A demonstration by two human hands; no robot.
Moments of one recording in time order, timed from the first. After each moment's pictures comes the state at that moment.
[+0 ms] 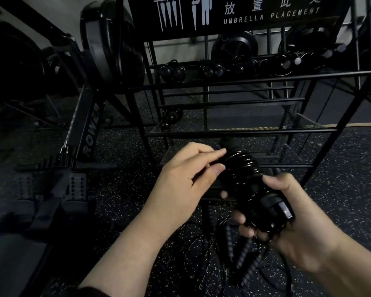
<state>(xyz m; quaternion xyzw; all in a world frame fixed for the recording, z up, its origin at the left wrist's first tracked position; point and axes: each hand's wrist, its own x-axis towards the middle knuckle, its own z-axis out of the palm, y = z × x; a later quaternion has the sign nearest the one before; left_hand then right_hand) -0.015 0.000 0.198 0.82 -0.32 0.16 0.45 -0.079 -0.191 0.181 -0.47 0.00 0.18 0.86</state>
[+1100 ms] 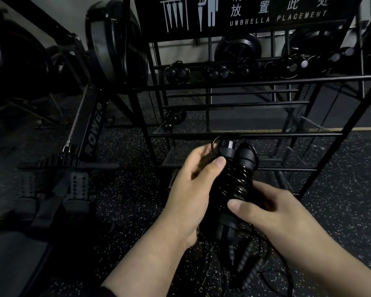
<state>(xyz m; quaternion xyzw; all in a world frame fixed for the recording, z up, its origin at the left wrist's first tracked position) -0.029 -0.021 0.196 0.64 -0.07 -0.11 0.76 -0.088 -0.169 0.206 -0.78 0.04 0.06 0.62</state>
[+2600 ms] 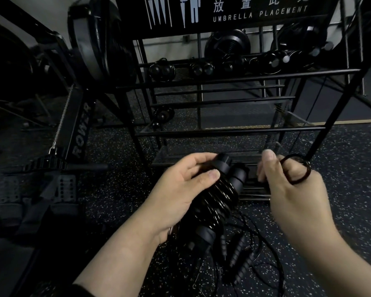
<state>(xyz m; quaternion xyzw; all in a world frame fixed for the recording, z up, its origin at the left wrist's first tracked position) -0.018 -0.012 0.187 0.66 -0.13 -0.20 0.71 -0.079 -0.197 0.191 -0.77 0.13 -0.22 0.59</state>
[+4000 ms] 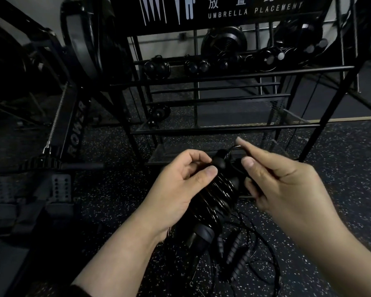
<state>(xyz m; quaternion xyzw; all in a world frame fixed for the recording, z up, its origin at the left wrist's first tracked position) -0.024 -0.022 0.191 0.66 -0.15 -0.16 0.72 -0.084 -0.199 0.209 -0.75 0.02 -0.13 0.64</state>
